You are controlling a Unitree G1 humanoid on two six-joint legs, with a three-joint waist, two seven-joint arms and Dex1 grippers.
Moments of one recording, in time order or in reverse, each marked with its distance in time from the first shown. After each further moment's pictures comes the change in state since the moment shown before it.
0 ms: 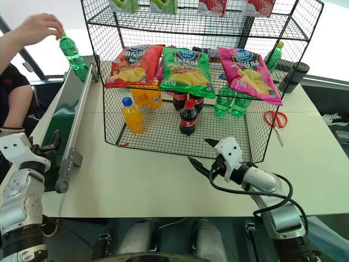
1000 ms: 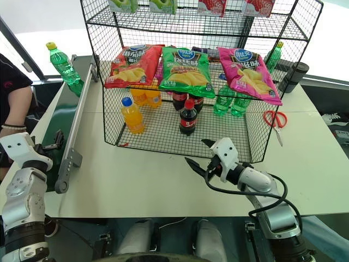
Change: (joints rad) left arm -0.020 0.006 -0.029 0.044 0.023 -0.028 -0.005; right arm -0.007 0.023 0.020 0.005 -0.027 -0.002 -0.017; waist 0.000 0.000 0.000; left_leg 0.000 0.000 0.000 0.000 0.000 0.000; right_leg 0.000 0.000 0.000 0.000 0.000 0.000
